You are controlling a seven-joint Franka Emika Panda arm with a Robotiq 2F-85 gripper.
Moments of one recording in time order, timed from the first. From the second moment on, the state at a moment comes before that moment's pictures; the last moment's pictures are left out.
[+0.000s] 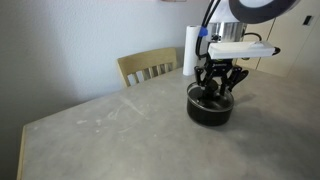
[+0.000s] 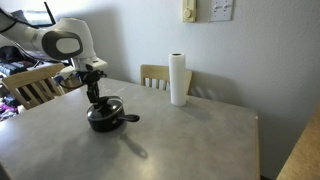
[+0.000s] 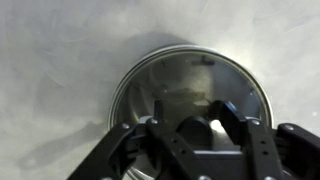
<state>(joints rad) 0.14 0.34 -0.01 -2.11 0.03 2.42 0.77</state>
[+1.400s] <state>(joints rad) 0.15 0.35 -0.02 -2.09 -0.06 2.43 0.72</state>
